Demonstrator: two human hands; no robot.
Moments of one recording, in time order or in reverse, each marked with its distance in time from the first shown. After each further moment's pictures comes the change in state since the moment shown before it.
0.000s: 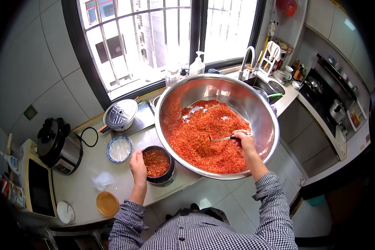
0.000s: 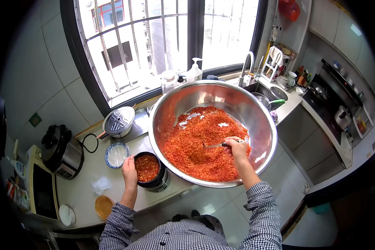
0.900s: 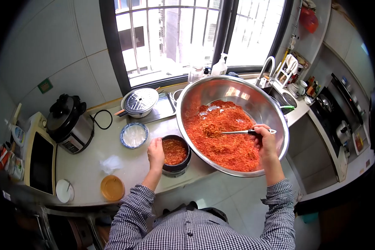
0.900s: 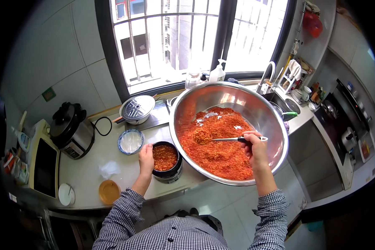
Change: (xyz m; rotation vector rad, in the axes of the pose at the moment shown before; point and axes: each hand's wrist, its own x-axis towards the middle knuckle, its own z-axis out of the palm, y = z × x) left_hand -0.001 0.000 0.005 0.045 0.071 0.056; right_hand -0.058 -0.074 0.036 0.040 -0.080 -0.088
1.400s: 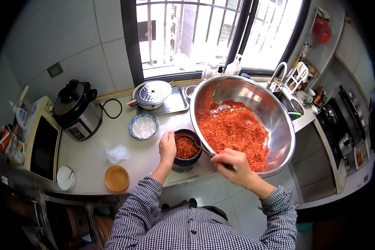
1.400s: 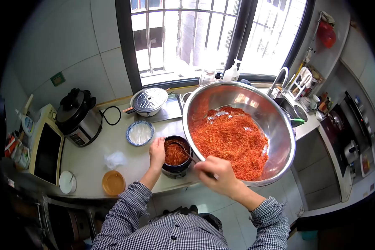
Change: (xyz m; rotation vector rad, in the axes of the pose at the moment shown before) left_hand 0.000 0.002 -0.001 0.031 -0.026 -0.048; right_hand -0.087 0.027 0.090 -0.649 -0.724 -0.881
